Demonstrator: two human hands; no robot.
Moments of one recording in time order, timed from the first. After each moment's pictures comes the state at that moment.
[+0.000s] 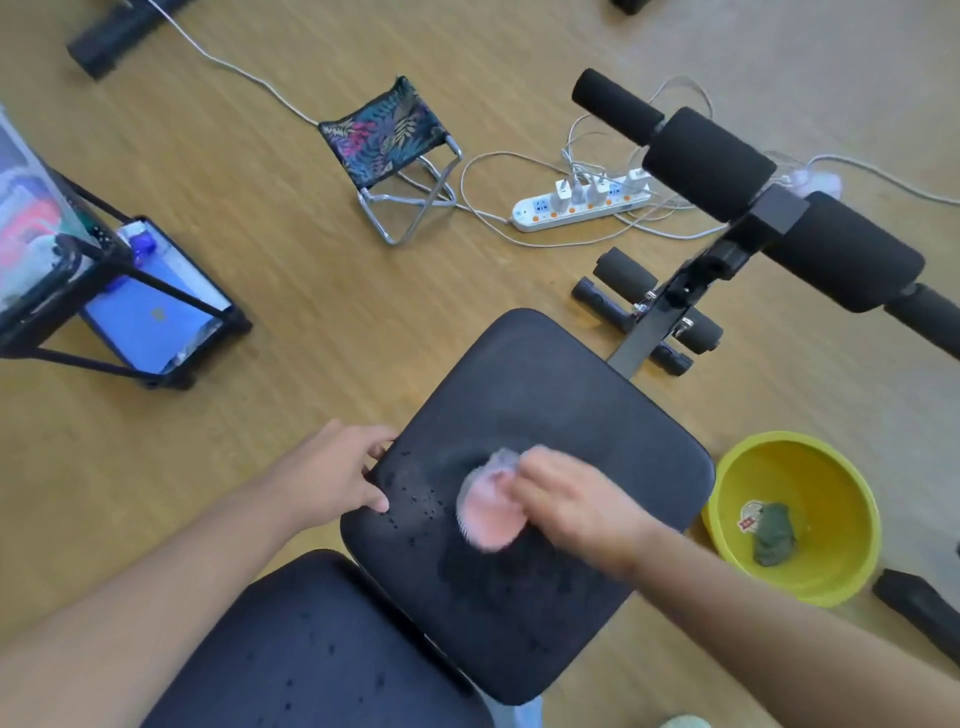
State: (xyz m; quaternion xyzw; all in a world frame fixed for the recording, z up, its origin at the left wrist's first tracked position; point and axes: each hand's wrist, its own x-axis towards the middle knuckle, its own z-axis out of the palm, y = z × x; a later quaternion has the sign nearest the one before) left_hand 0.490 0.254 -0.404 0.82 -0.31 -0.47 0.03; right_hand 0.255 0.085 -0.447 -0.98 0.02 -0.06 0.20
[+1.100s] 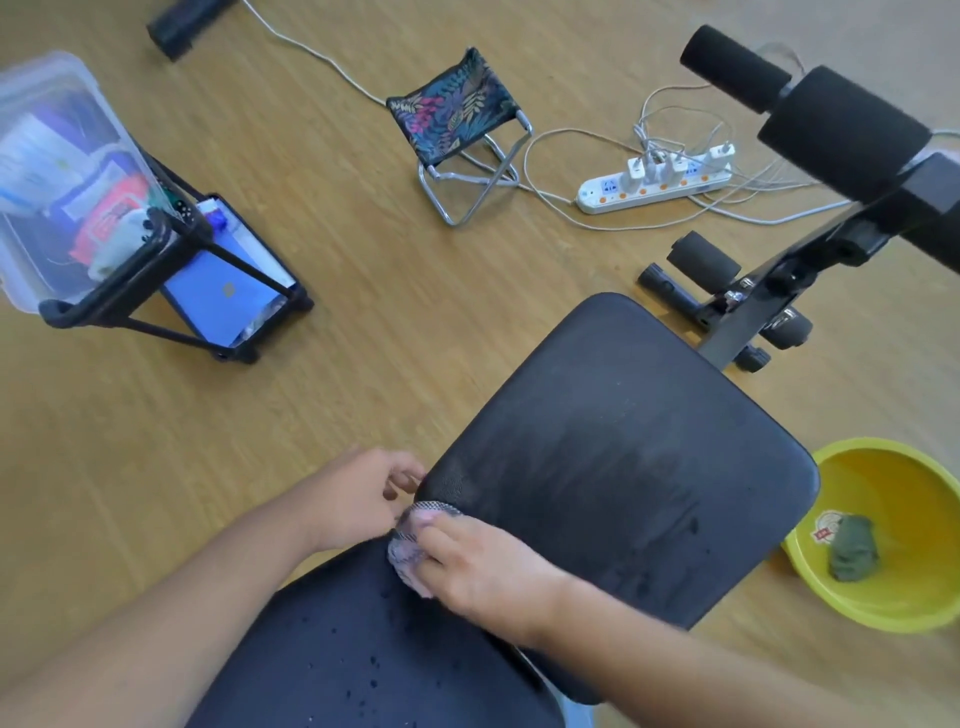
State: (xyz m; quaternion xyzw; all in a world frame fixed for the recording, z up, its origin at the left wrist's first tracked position) left_hand 0.501 0.314 -0.397 0.80 -0.25 -0.54 0.07; right_hand 0.330 0.225 -0.439 -0.95 -0.08 0.03 0.30
